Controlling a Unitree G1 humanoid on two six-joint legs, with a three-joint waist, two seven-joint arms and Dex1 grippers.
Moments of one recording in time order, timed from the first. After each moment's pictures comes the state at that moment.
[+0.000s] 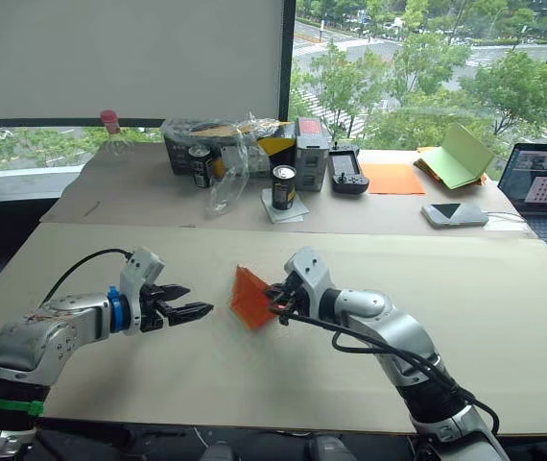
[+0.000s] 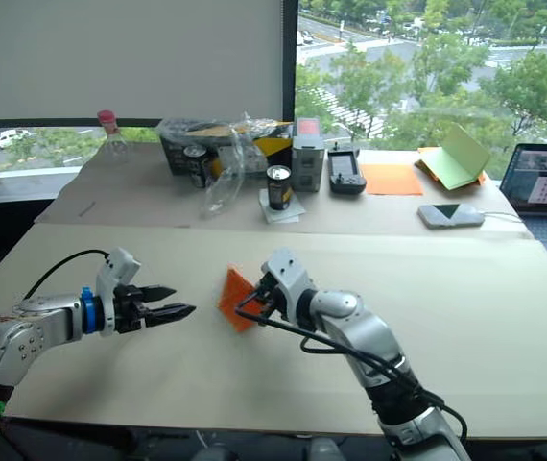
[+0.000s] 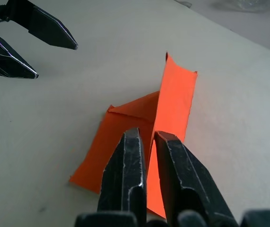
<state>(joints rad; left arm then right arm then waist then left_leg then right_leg) -0.31 0.87 0.05 -0.08 -0.75 0.86 -0.83 -0.51 -0.29 0.32 -0.24 0.20 0.79 0.58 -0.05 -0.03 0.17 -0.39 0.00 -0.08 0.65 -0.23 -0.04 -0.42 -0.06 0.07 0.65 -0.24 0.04</state>
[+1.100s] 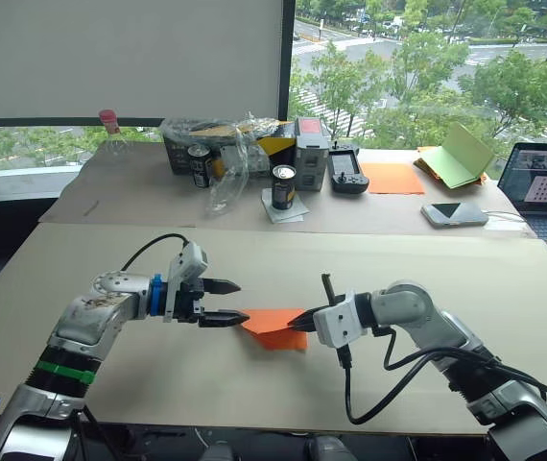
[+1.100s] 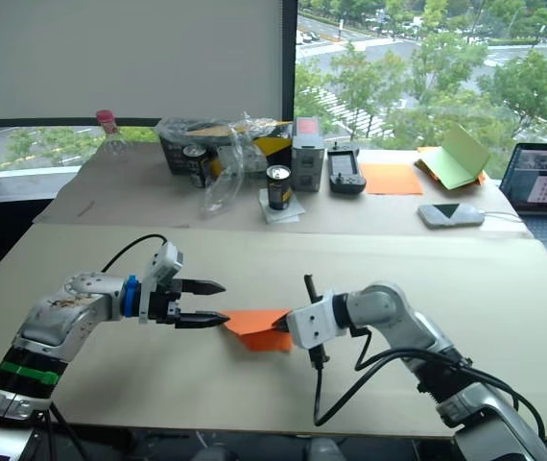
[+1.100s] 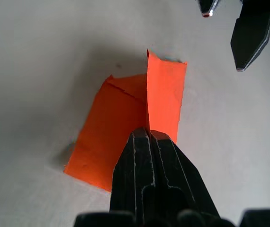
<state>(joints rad) -0.53 0.69 -0.17 0.09 -0.46 0.54 -1.21 -0.57 -0.63 0.46 0.14 -0.11 -0.42 1.05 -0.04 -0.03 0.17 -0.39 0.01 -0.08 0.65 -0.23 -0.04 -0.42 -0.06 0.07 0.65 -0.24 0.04</state>
